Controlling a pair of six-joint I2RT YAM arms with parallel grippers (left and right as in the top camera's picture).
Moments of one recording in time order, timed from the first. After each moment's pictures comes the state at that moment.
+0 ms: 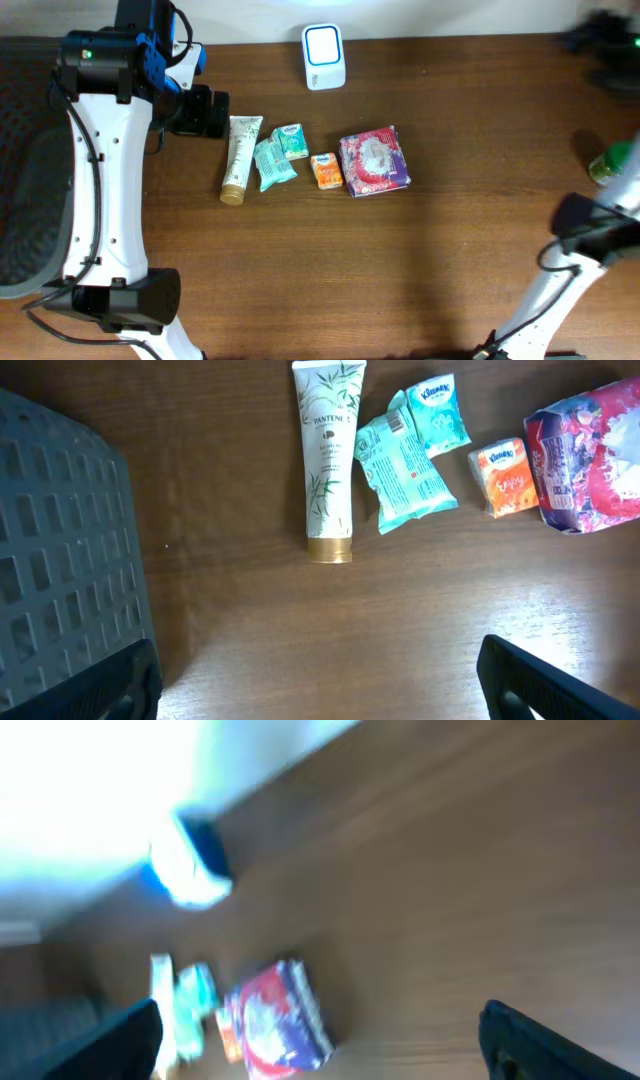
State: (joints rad) left arm -0.10 1.91 2.34 -1.68 0.01 0.02; right arm -0.38 2.36 2.92 -1.69 -0.56 0.13
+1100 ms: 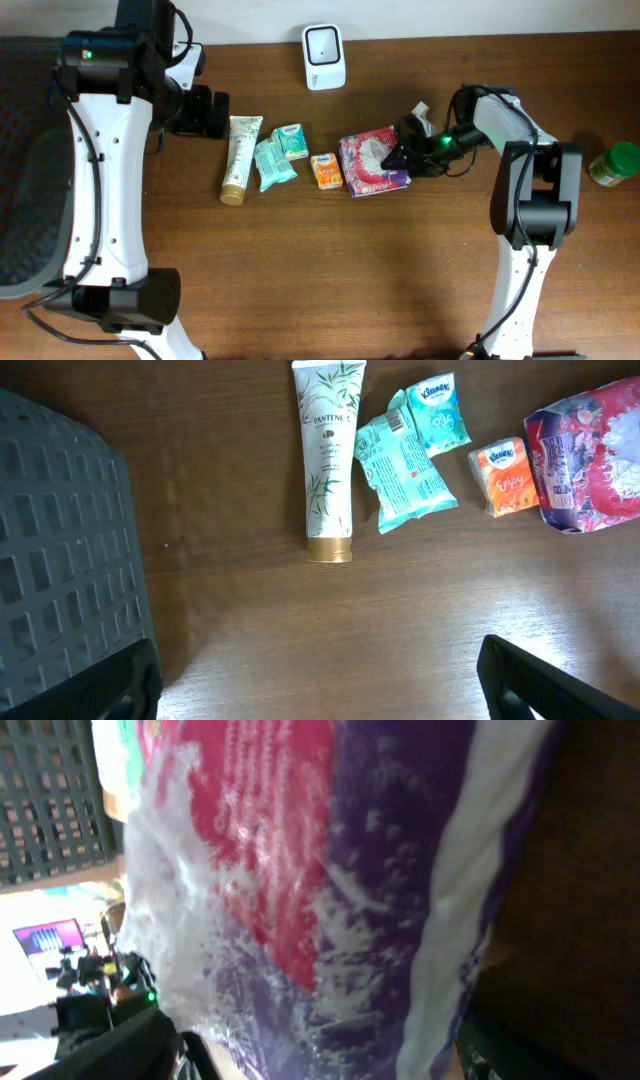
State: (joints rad) left arm -0.10 1.91 2.34 -1.69 0.01 0.02; right arm -0.05 2.37 1.76 -1.22 -0.89 -0.39
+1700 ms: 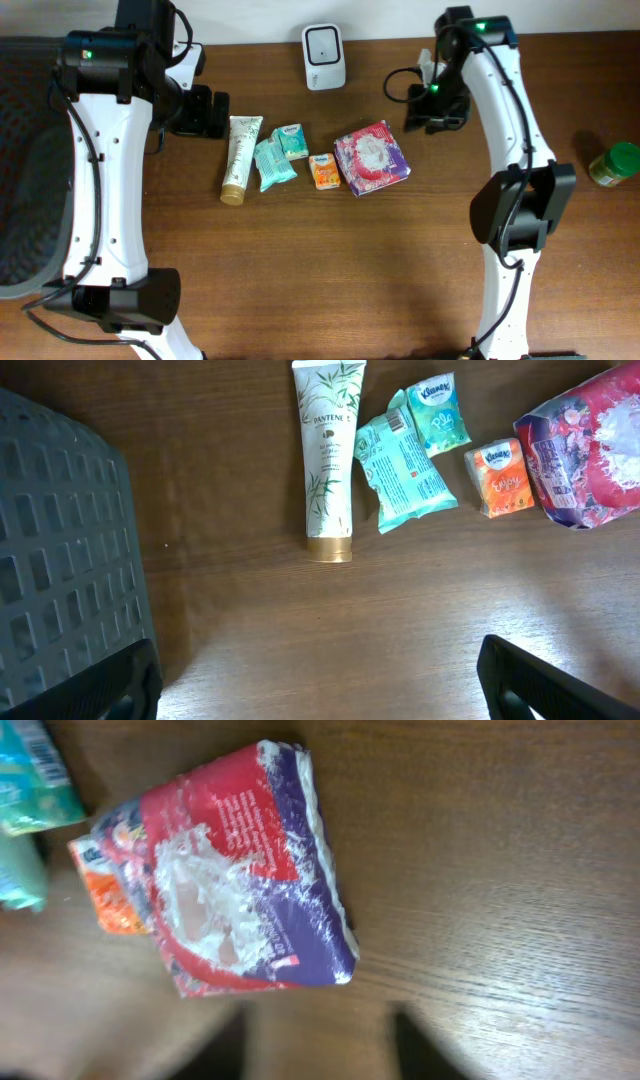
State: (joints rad) left arm -0.10 1.91 2.34 -1.69 0.01 0.02; right arm 0.09 2.33 2.35 -1.56 -0.24 0.05
